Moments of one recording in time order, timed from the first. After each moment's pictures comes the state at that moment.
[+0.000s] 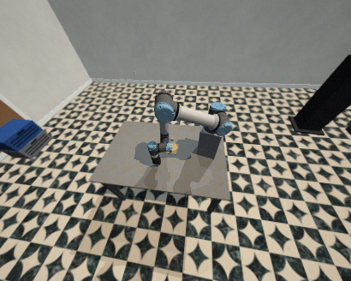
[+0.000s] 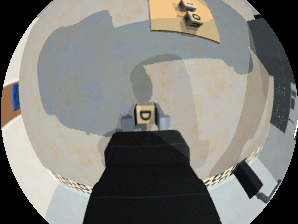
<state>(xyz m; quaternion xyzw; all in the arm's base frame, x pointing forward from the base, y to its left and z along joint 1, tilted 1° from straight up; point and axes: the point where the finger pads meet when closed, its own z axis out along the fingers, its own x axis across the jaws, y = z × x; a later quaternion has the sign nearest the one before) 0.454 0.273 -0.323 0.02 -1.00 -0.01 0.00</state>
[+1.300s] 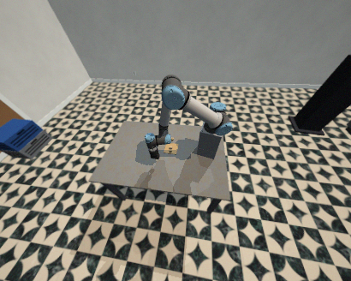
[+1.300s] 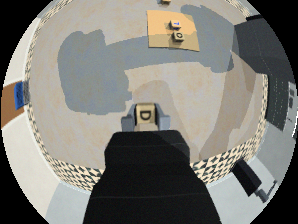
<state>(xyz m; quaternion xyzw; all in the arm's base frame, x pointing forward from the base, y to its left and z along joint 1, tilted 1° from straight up) 0.455 0.272 -0.224 0.02 -1.00 -0.01 0.00</state>
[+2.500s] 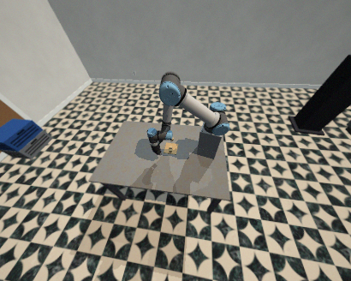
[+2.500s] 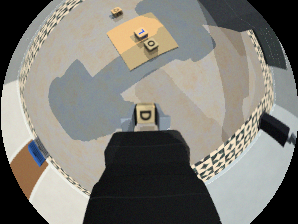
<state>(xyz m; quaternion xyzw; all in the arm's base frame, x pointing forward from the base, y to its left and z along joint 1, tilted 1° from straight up) 0.449 0.217 -0.228 -0.22 -0.98 -0.01 0.00</state>
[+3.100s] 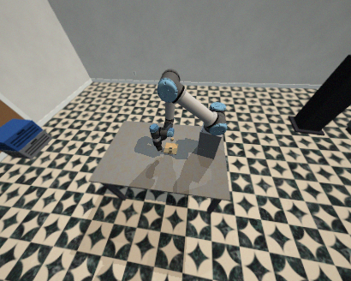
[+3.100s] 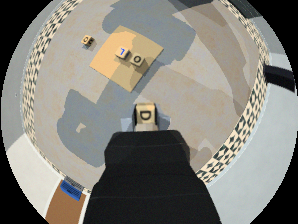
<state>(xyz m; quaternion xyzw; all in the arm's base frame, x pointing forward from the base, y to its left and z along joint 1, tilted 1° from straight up) 0.439 0.176 -0.229 -0.42 -0.91 -0.01 0.00</state>
